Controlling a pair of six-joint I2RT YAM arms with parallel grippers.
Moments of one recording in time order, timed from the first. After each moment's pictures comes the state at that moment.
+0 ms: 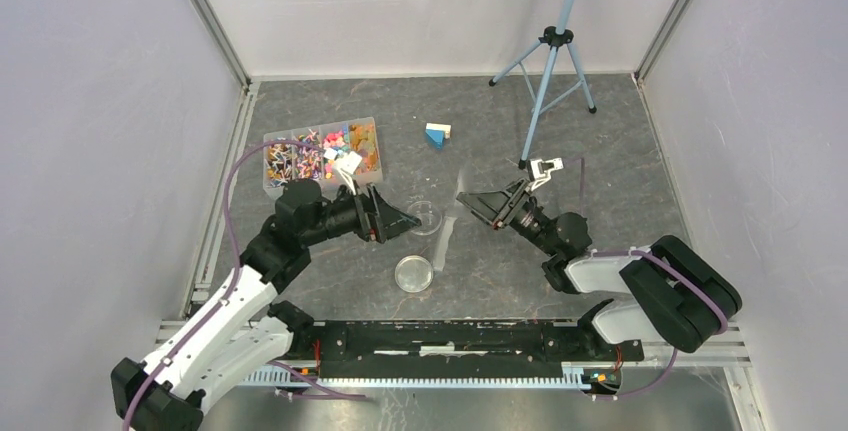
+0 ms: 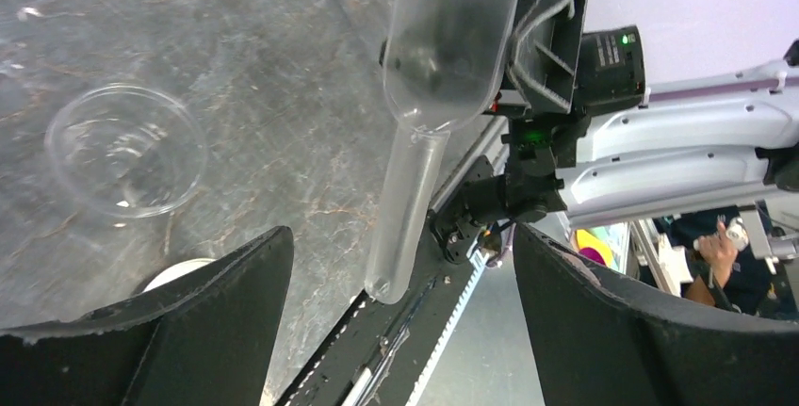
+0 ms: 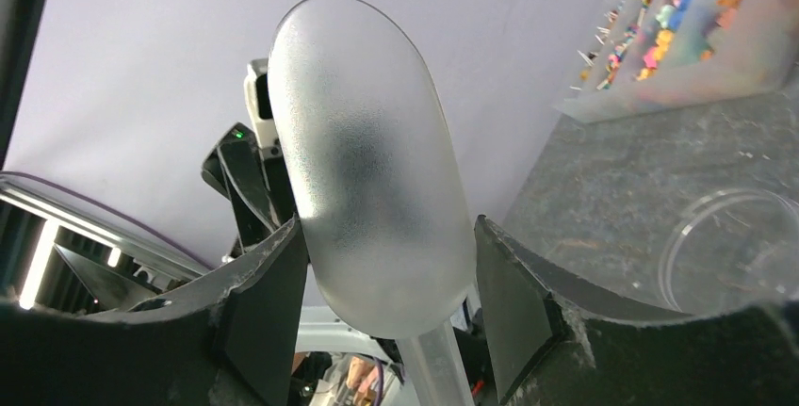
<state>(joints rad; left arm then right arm) -0.53 0.74 0.64 -0.16 0.52 -0.68 0.60 1.37 0.22 1.47 -0.34 1.30</state>
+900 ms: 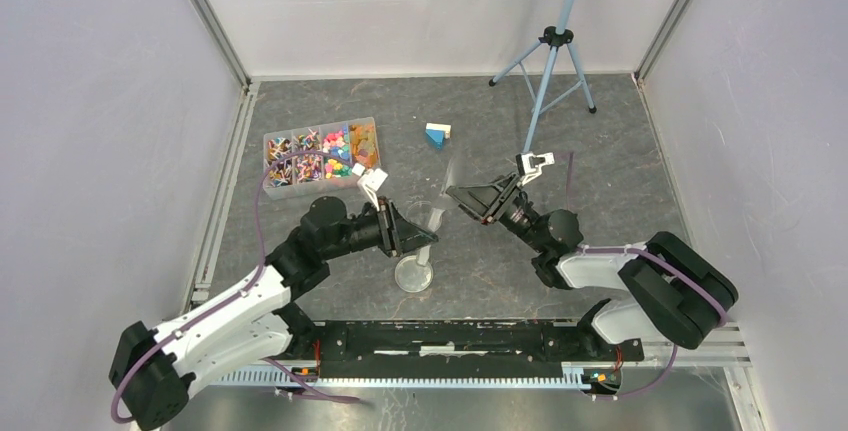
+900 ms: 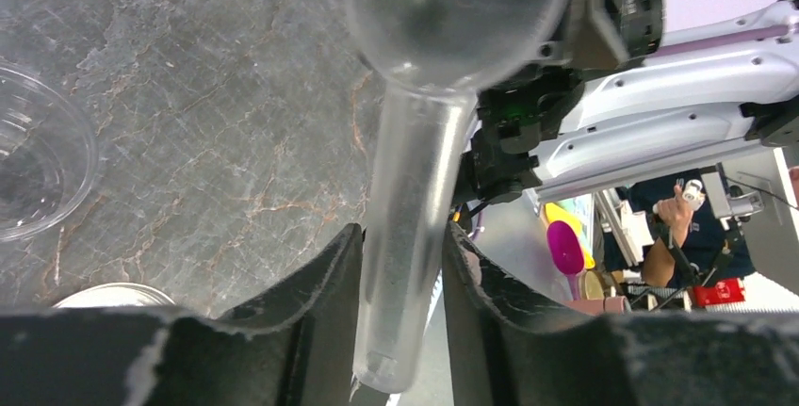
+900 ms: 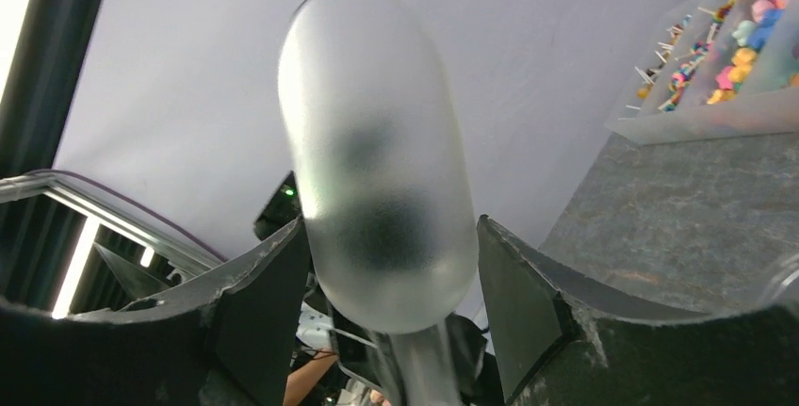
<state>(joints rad) -0.75 0.85 0.49 0.19 0.44 -0.80 0.69 1.38 0.31 1.48 -0.24 1.32</state>
